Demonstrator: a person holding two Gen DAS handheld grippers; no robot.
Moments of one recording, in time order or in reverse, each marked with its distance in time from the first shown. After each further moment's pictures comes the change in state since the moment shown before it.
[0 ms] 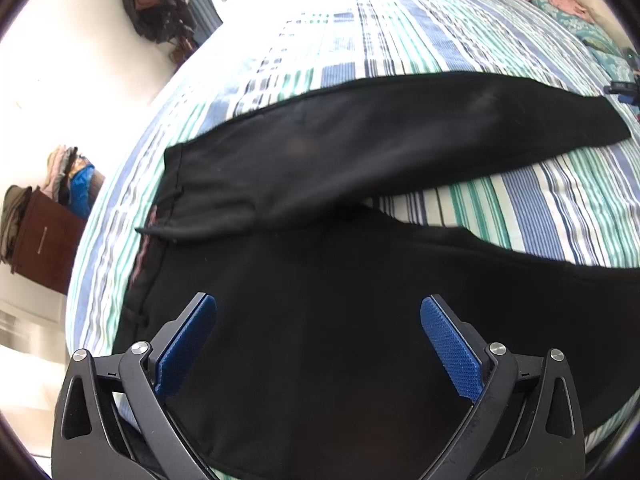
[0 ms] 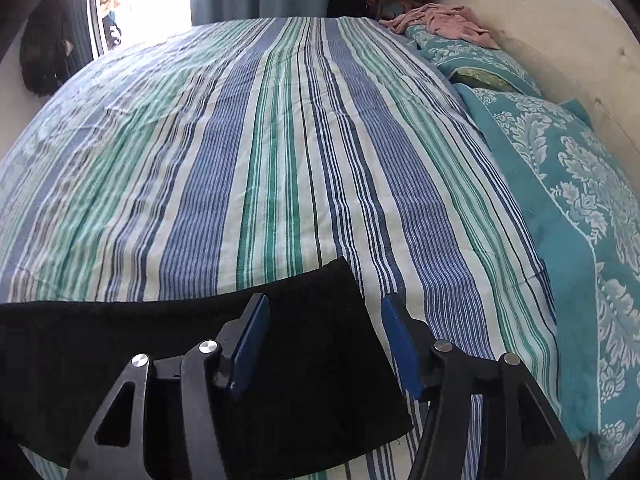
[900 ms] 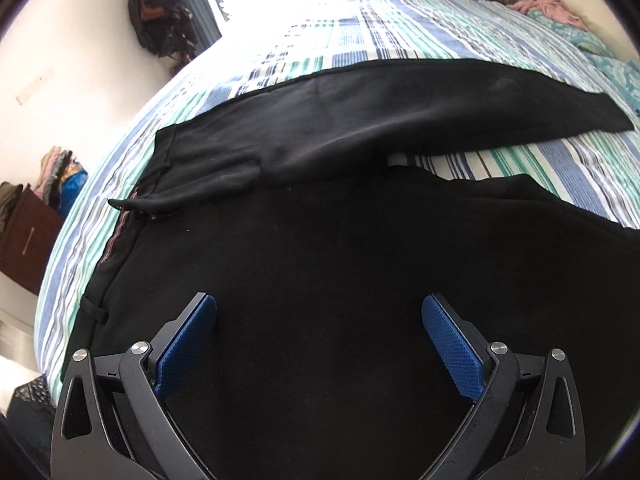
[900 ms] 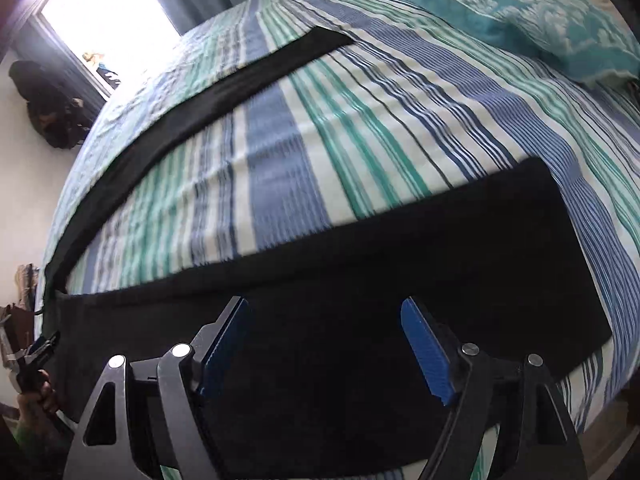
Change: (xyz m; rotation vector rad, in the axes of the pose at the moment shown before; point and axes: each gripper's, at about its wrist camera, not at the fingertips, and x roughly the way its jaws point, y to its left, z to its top) left arm 0.051 0.012 -0.056 -0.022 -0.097 -0.037; right arm -0.204 -0.018 -0.347 0.311 0.171 0.155
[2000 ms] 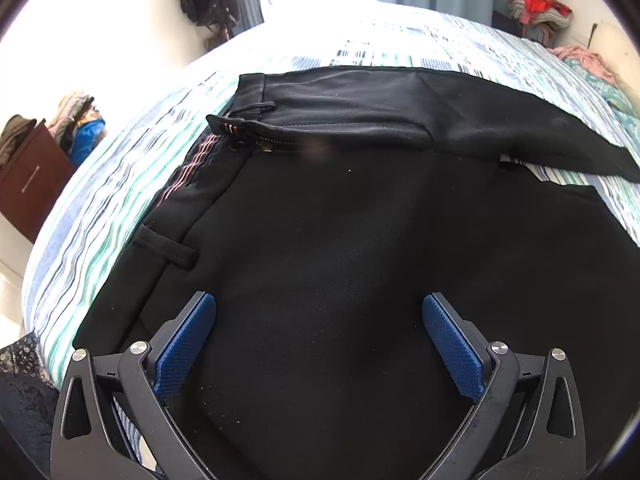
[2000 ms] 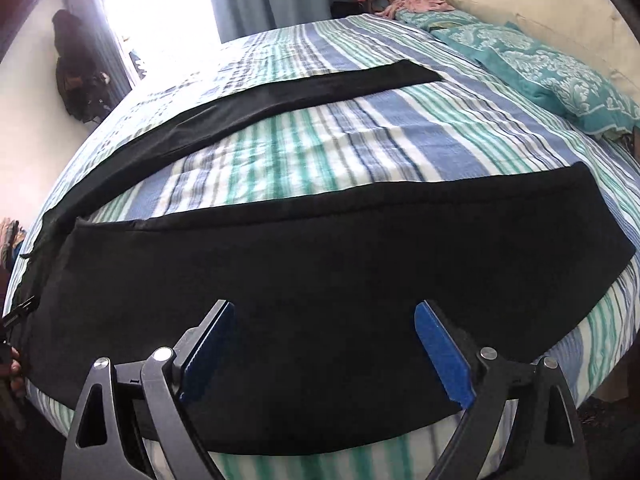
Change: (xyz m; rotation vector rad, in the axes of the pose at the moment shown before) left arm 0.006 0.096 -0.039 -0.172 -0.001 -0.017; right arm -0.011 0.170 -0.105 -0.209 -0.192 -0.012
